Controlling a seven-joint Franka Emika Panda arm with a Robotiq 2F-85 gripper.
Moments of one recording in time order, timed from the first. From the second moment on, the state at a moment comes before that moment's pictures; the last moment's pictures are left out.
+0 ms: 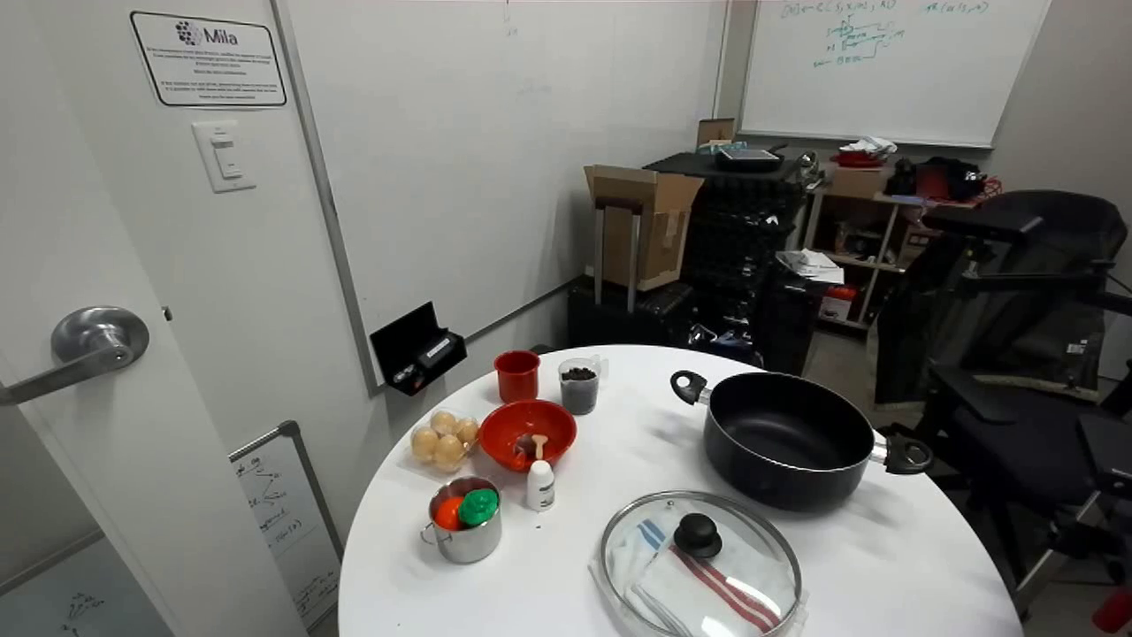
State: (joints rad) arm -0.06 -0.98 -0.12 -2.77 0.00 1.91 -0.02
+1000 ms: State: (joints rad) arm 0.00 -0.47 -0.13 -2.66 0.05 2.16 -0.09
